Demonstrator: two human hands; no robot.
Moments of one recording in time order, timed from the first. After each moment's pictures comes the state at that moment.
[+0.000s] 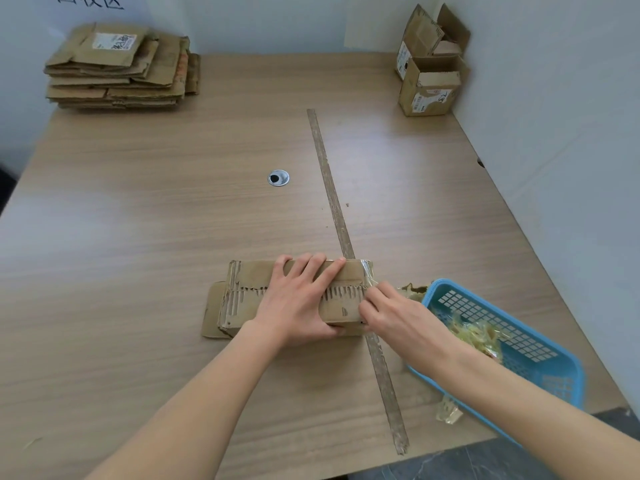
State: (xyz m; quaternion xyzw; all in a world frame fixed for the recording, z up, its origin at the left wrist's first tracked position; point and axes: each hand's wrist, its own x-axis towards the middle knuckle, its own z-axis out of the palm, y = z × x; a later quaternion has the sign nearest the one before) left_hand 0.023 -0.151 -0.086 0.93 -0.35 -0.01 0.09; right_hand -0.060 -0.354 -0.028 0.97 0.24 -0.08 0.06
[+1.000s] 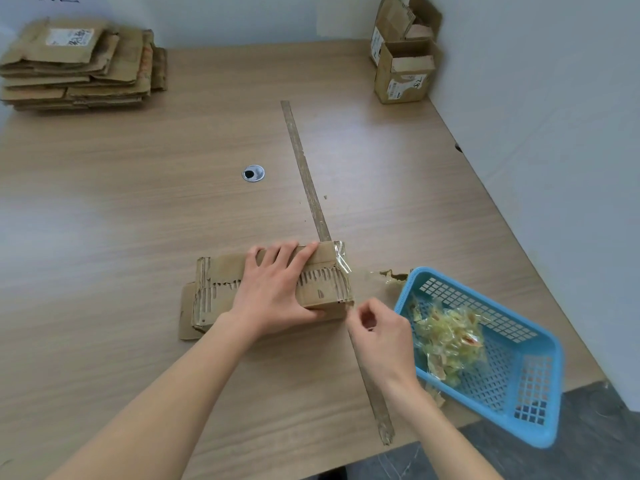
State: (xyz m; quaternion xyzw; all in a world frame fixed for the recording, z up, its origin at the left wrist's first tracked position) left_hand 0.038 -0.157 -0.088 0.94 -0.32 -0.03 0.10; right_hand -0.098 -0.329 -0.071 0.87 -0.24 0.03 -0.42
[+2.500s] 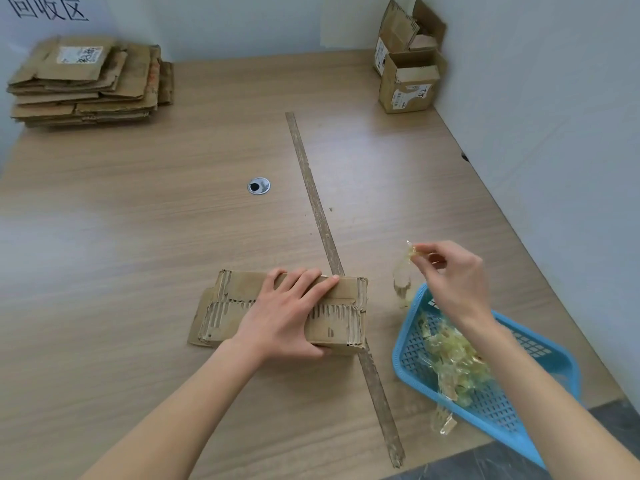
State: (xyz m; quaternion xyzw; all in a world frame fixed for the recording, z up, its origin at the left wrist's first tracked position) left_hand 0.029 -0.154 -0.080 0.91 -0.40 -0.06 0.09; right_hand -0.026 -0.443 -0.044 0.93 -0.14 0.17 -0.31
